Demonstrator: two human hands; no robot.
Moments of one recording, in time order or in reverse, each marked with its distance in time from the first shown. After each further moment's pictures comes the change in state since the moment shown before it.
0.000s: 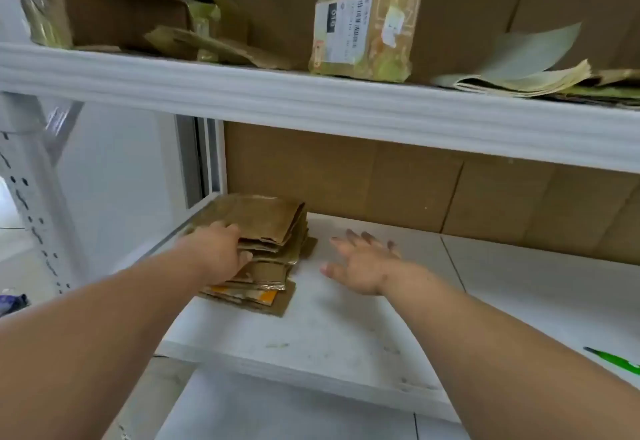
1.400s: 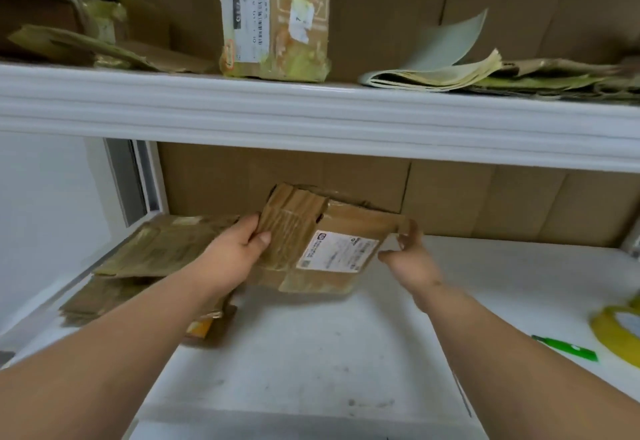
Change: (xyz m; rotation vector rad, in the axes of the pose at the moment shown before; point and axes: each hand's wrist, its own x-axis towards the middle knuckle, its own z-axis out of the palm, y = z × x) left_hand 0.019 0.117 0.001 -0.959 0.125 0.335; right_hand -0.015 0.139 0.000 1.040 0.525 0.373
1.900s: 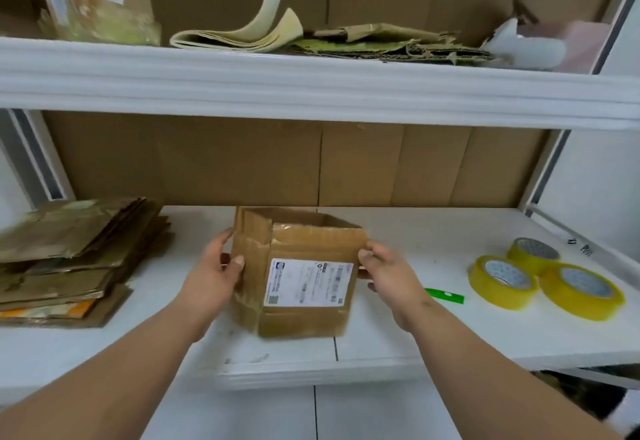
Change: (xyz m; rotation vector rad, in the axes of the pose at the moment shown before) left_hand -0.037 0.047 0.177 -0.201 0.060 -0.218; right_hand -0.047 0.103 -0.145 0.170 -0.104 0.014
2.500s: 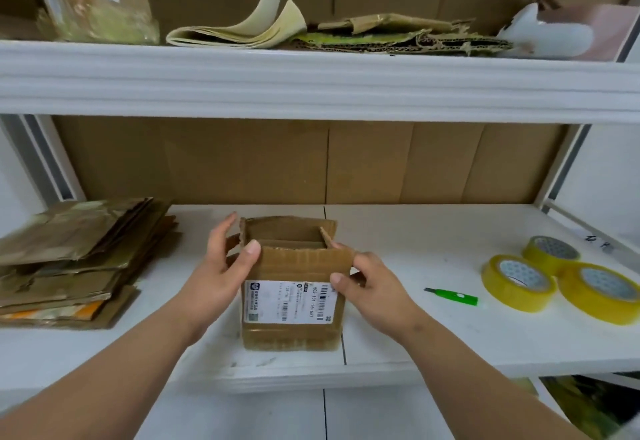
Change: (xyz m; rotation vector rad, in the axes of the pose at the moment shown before) left_hand -0.017 0.024 -0.007 -0.125 -0.137 0.089; right_hand -0.012 0.002 0.019 -0.191 -0.168 -0.247
